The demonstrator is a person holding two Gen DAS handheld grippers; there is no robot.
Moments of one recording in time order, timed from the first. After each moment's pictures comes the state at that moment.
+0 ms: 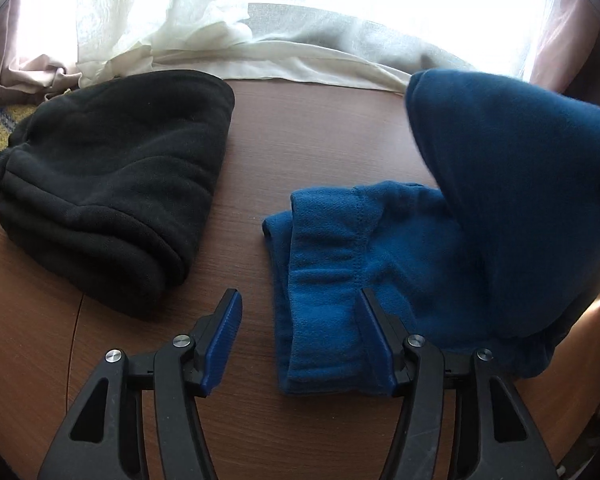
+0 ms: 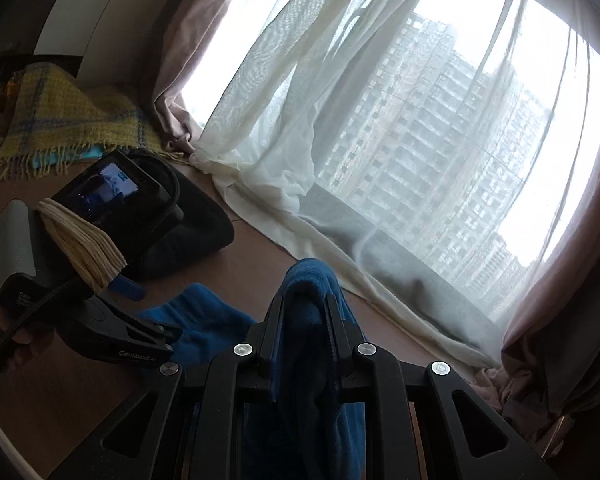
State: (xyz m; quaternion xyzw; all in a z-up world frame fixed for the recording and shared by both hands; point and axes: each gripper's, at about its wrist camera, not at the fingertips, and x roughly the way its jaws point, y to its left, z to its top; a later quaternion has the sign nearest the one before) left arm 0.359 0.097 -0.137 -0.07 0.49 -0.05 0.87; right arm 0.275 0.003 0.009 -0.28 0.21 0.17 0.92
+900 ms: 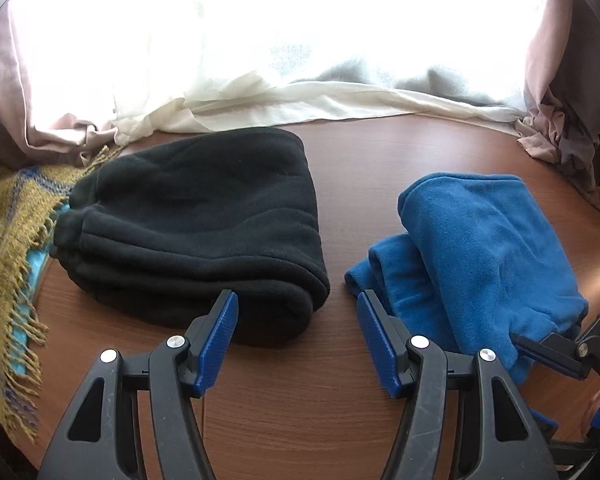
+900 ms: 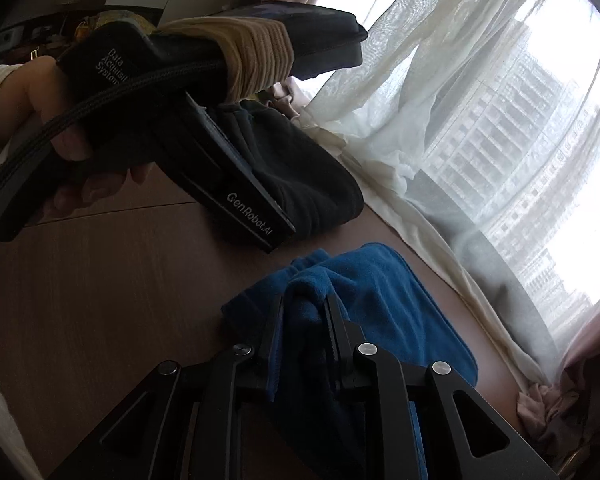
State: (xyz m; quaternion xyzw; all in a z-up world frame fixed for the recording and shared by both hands) left arm 0.341 0.155 -0.101 0.05 0.44 -0.04 0.90; right arm 0.244 0.078 -0.042 -0.34 0.28 0.27 0.86
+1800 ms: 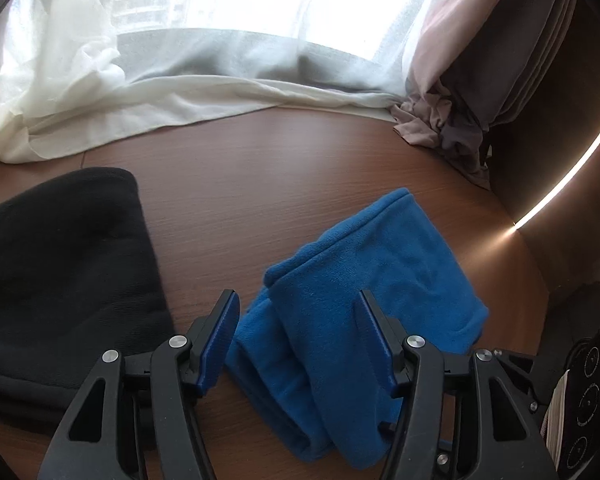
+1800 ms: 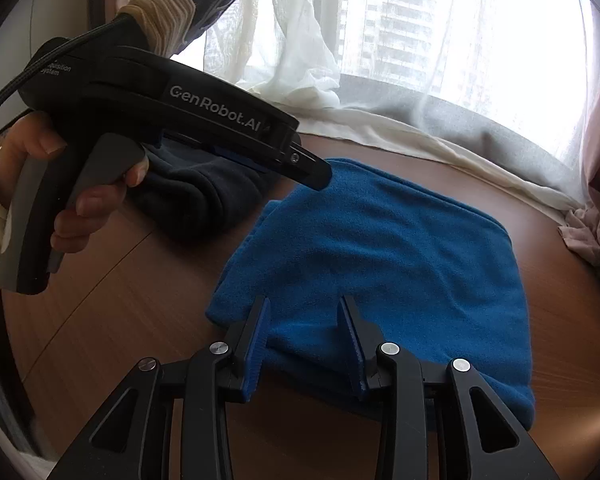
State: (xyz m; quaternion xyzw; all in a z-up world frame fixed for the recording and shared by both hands) left arm 0.416 0.119 -0.104 -0.01 0.48 -0.31 0.82; right arm 0.281 0.042 -0.058 -0.10 0.42 0.15 0.89
